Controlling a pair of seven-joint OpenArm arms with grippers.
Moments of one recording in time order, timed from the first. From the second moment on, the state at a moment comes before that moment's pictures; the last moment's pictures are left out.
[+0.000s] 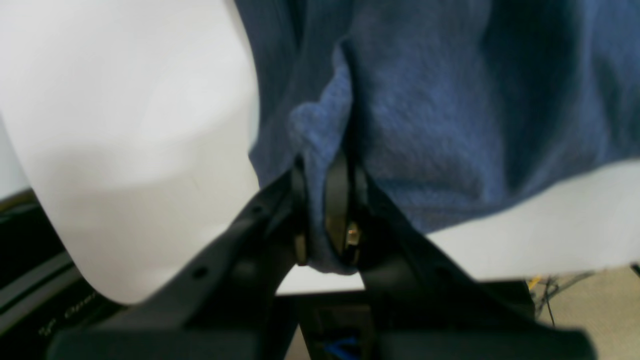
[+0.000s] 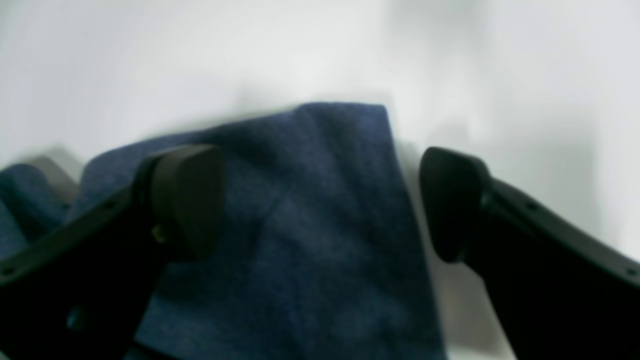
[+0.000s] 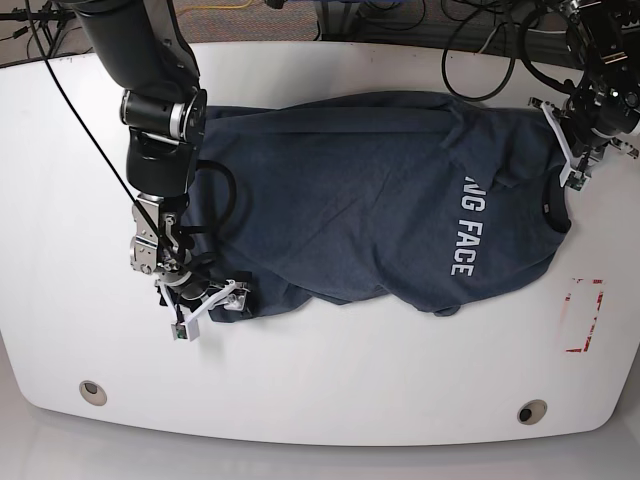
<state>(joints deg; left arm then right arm) 14.9 -16.0 -30.8 111.3 -13.2 -41.9 73.7 32.9 6.1 16.8 34.6 4.1 27.0 -21.5</state>
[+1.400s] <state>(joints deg) 13.2 -15.9 -30.8 111.5 -13.1 -41.9 73.7 32.4 9.4 16.7 34.6 4.1 27.0 -23.0</state>
